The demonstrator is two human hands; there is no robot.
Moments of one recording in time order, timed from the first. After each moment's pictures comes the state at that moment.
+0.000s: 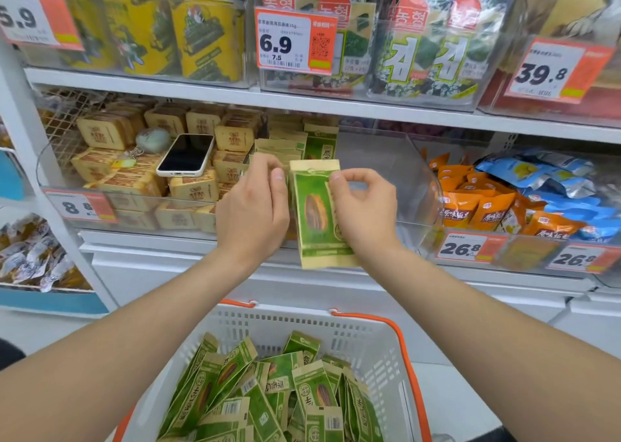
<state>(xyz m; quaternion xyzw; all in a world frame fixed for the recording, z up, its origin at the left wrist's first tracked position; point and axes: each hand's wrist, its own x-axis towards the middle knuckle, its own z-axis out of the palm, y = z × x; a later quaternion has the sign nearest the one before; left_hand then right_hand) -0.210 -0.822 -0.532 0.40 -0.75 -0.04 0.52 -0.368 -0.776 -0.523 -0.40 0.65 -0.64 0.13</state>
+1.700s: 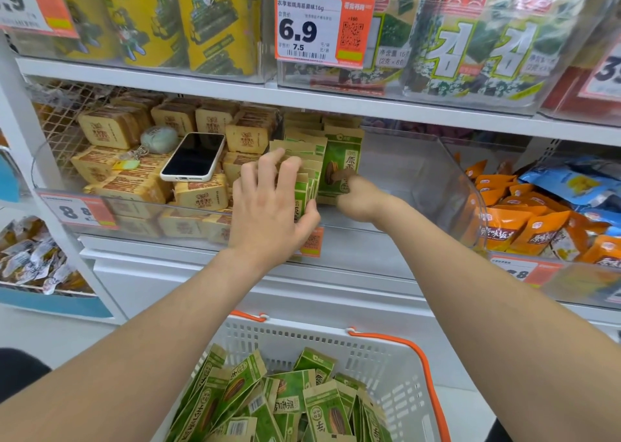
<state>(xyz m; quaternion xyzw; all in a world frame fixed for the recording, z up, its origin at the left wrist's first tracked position) -0.221 -0.882 -0.559 0.44 -0.81 0.12 0.38 -0.424 -0.898 -0.537 -0.56 0.75 -0.24 0.27</state>
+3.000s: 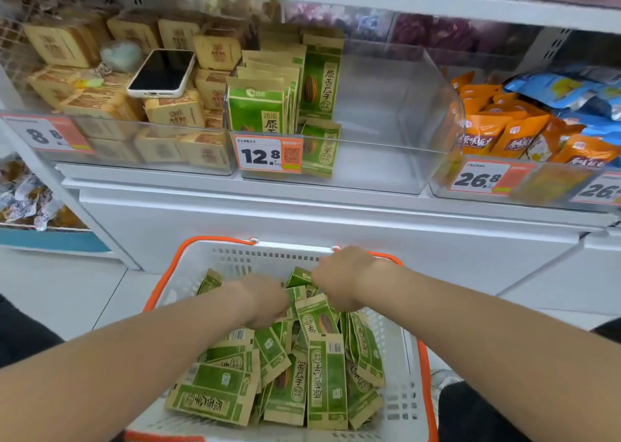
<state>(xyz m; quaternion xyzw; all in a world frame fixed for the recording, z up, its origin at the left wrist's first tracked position) -0.192 -0.776 -0.727 0.21 -0.90 -0.04 -0.38 -0.353 -0.711 -0.641 -0.79 0.52 0.32 0.07</state>
